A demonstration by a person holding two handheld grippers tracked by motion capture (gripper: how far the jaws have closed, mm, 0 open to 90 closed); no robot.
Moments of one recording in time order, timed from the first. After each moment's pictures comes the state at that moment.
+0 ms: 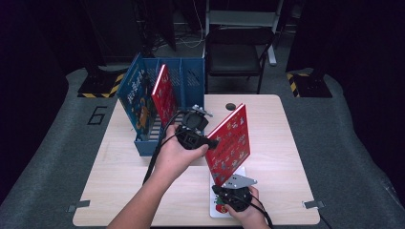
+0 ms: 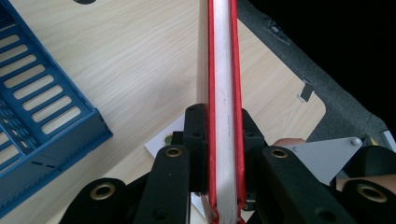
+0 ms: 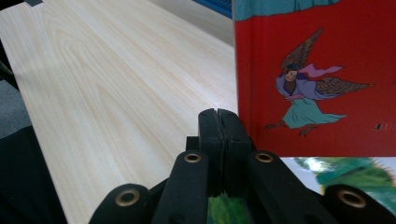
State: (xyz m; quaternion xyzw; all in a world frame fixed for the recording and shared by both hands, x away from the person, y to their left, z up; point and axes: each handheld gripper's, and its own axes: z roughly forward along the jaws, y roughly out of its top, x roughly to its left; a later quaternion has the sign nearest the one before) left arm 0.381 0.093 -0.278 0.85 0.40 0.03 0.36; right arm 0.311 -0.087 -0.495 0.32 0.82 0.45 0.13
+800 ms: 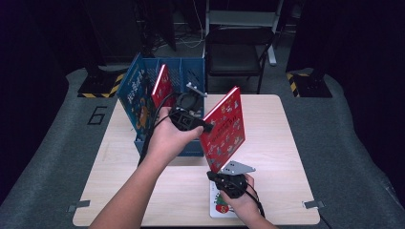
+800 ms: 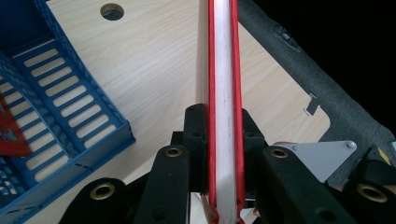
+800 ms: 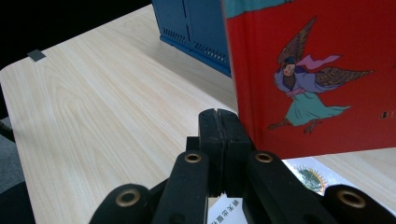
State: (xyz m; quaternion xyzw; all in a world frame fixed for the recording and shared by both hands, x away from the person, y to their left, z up) left arm 0.399 0.105 -0.237 0.84 0.41 0.04 0.35; right arm 0.336 -0.072 -0.470 0.33 0.79 0.49 0.13
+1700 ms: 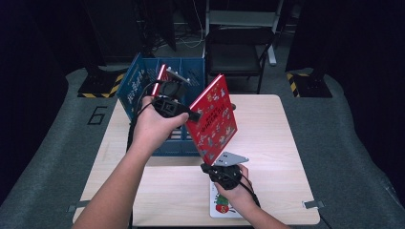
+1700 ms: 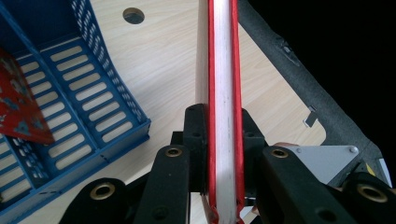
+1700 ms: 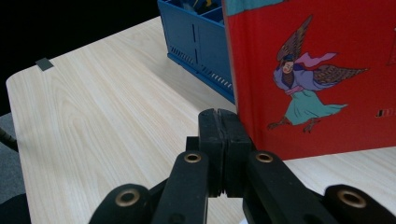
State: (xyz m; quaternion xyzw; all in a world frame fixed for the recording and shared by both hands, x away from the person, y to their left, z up) left arm 0.415 0.141 -0.218 0.82 0.45 0.03 0.35; right arm 0.353 -0.054 -0.446 0.30 0.81 0.49 0.13
